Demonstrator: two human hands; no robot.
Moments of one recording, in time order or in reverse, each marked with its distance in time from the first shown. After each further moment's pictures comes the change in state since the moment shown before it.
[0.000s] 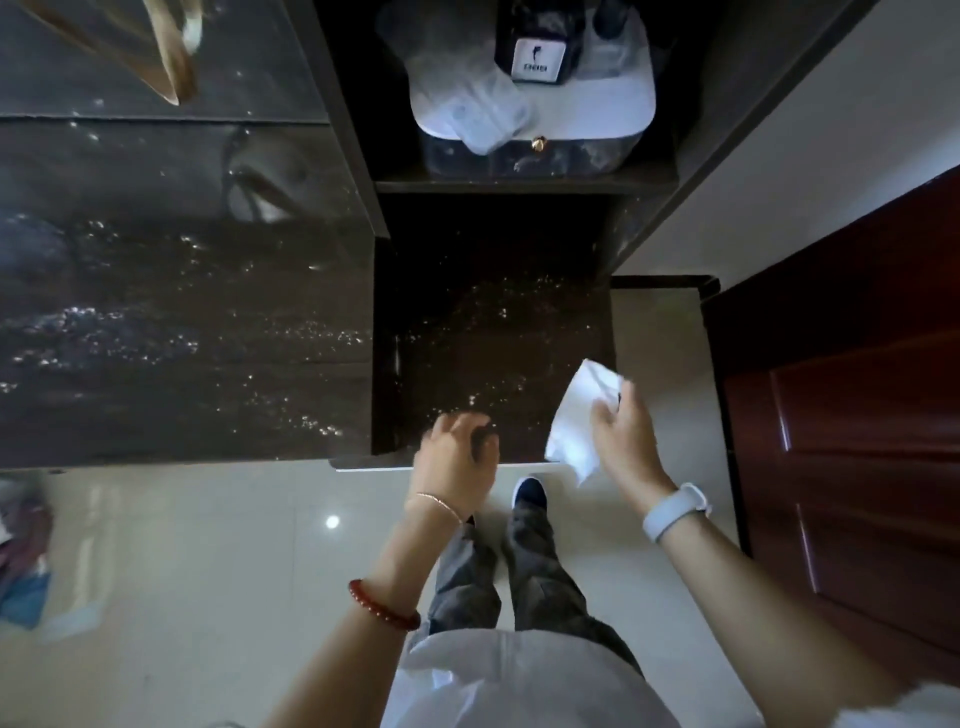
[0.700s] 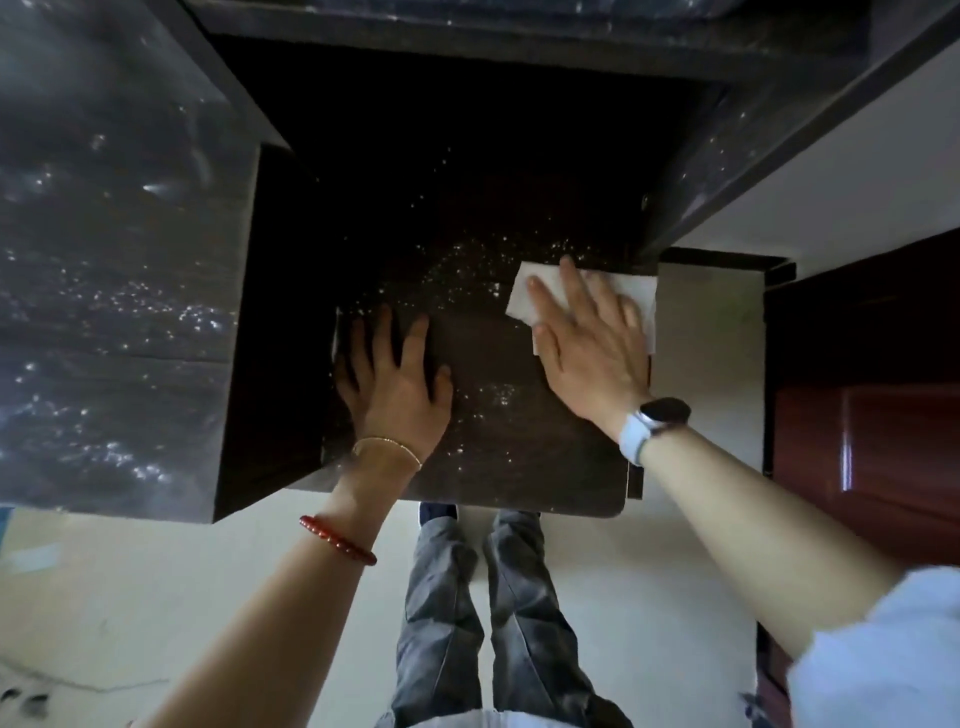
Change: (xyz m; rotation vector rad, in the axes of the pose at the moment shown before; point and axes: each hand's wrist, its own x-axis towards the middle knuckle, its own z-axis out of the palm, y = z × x) left_hand 0.122 -0.040 0.060 0.337 0.275 -0.146; right_hand 0.158 0.036 0.062 -0.932 -0.136 -0.695
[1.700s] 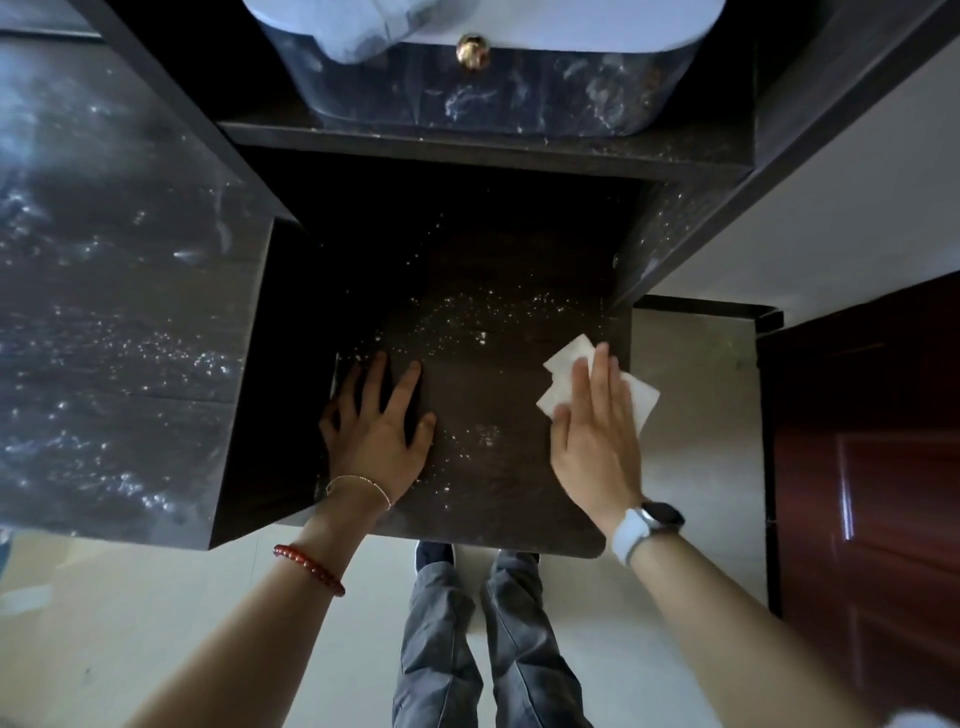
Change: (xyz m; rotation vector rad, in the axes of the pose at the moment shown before) left_hand 0.001 -0.012 -0.005 0.148 -0.053 0.051; right_hand -0.044 0.005 0.016 0.194 0.110 0.183
